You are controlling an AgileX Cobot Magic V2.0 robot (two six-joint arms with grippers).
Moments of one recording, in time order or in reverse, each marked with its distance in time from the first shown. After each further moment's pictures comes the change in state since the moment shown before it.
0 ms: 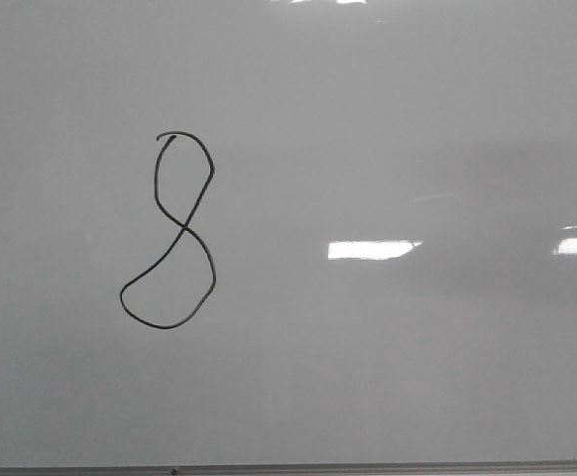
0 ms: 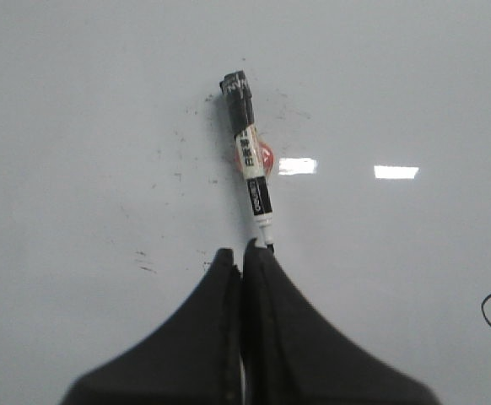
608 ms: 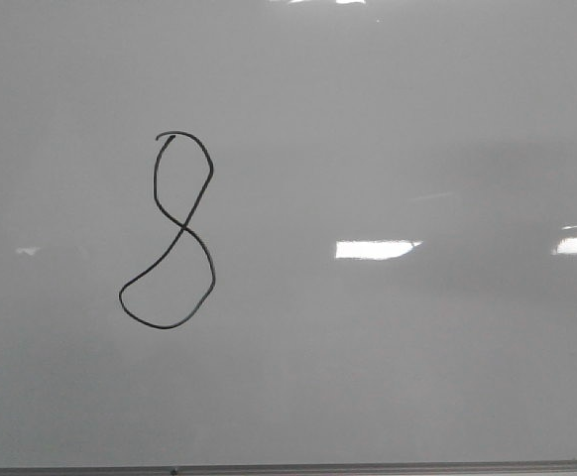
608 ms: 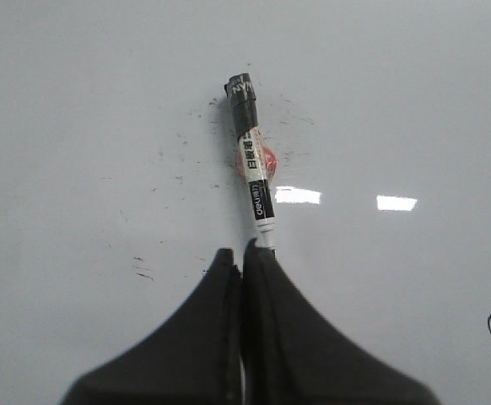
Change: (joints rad) left arm 0.000 -0.067 0.092 0.009 -0.097 -0.031; right arm 0.000 0.000 0.000 0.000 0.000 0.000
